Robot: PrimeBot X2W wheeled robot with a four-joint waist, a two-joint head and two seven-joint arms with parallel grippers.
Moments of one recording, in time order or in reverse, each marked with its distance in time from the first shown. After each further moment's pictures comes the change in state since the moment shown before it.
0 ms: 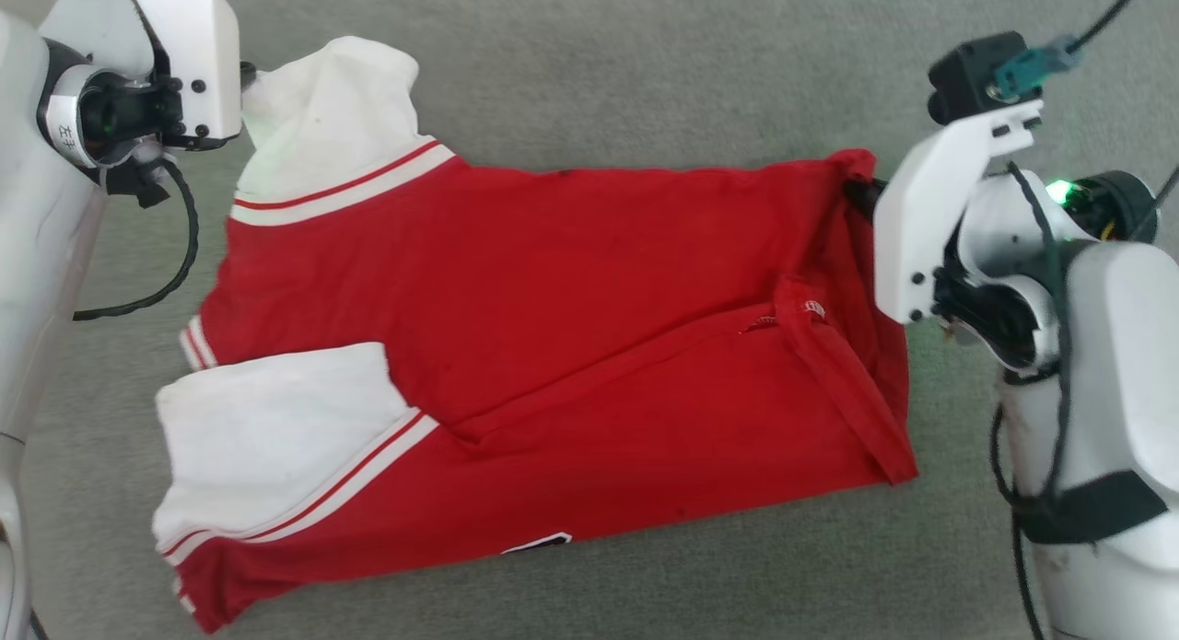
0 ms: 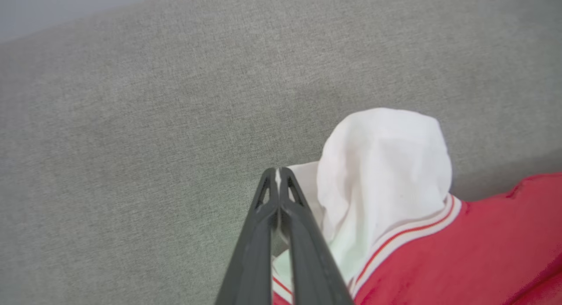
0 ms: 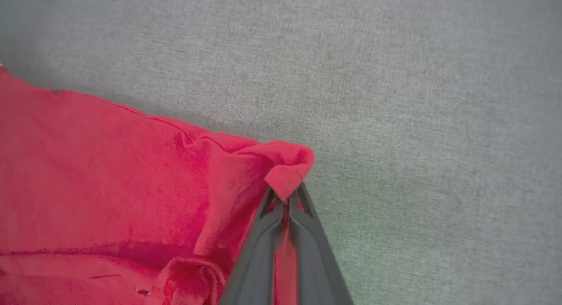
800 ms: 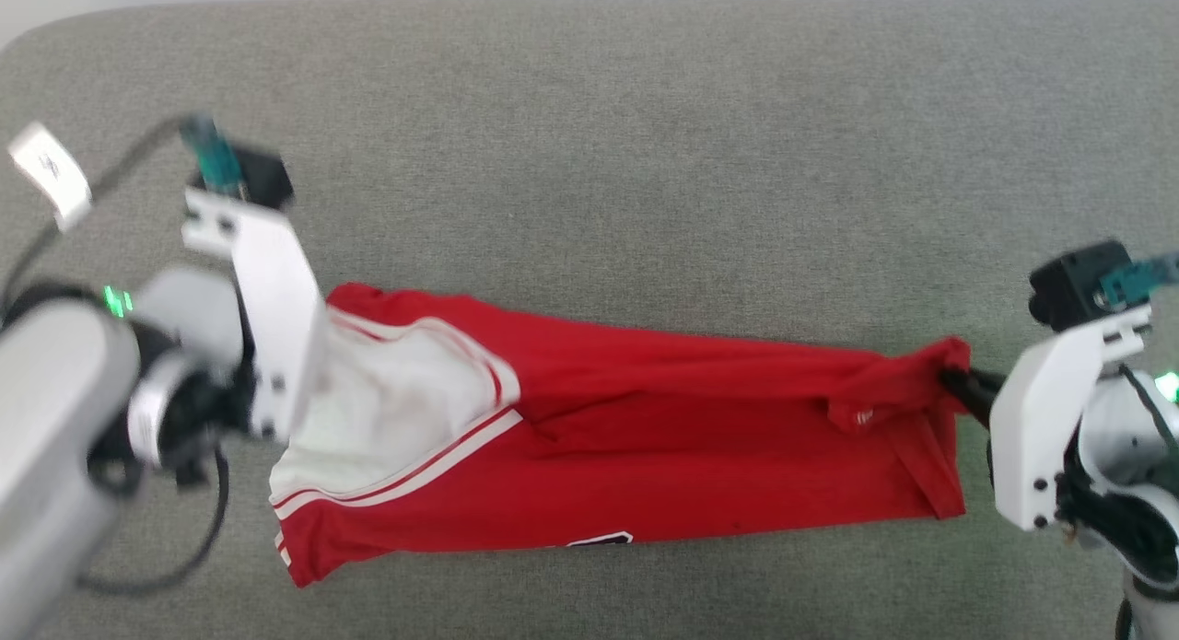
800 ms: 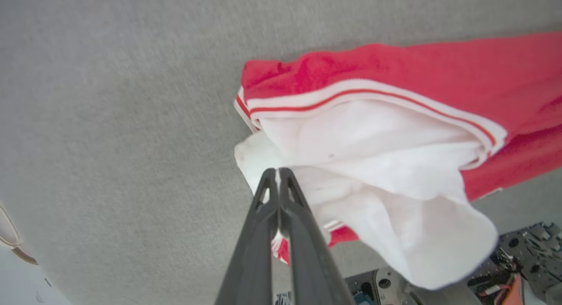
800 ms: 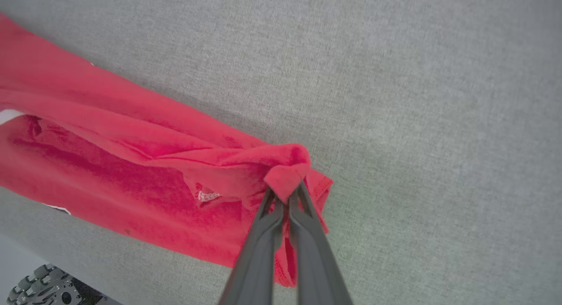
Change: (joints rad) left arm 0.480 0.306 -0.067 -0.888 -0.050 0.358 0.295; right arm 0.441 -0.186 -0.067 -0.407 0.155 0.000 0.136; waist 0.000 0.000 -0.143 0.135
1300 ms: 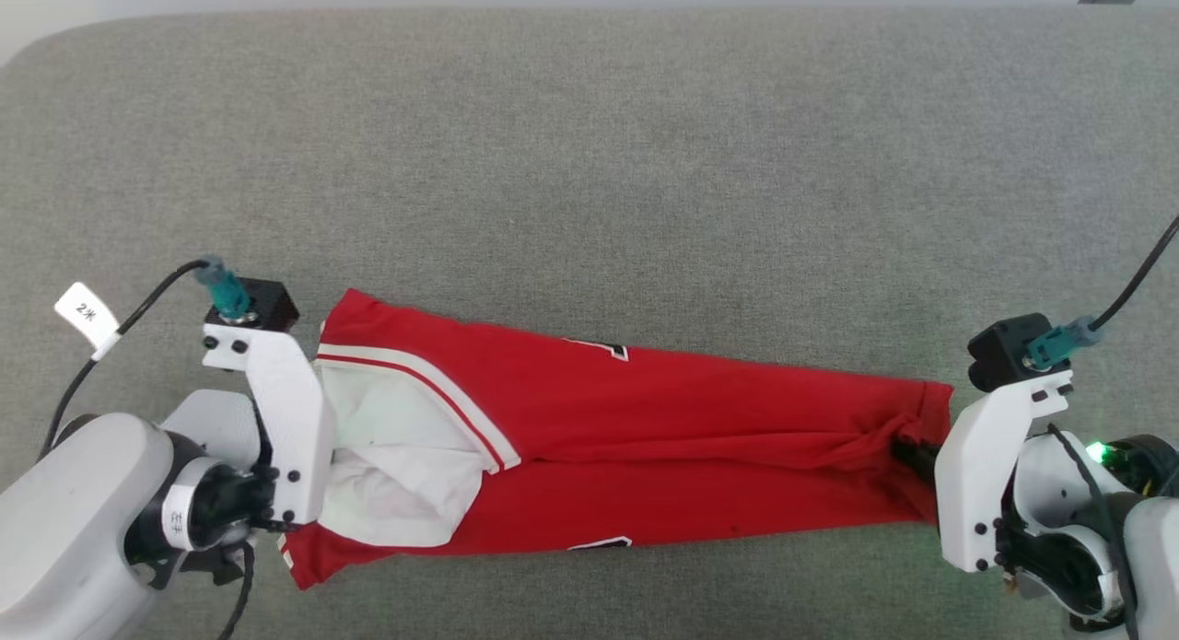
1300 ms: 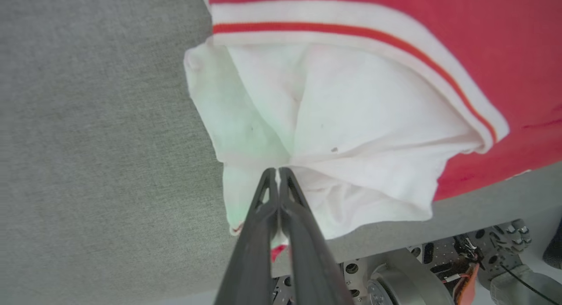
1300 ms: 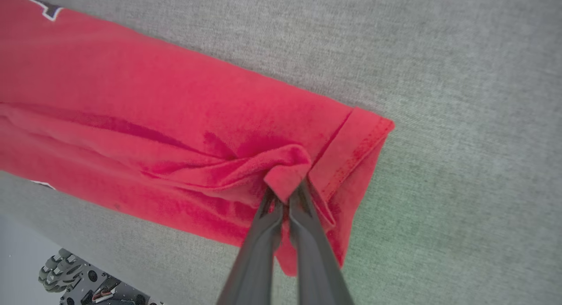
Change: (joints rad) left arm 0.209 -0.030 0.015 0.075 -0.075 0.018 -0.149; right arm 0.056 0.046 0.047 0.153 -0.001 0.000 -0.065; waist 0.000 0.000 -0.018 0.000
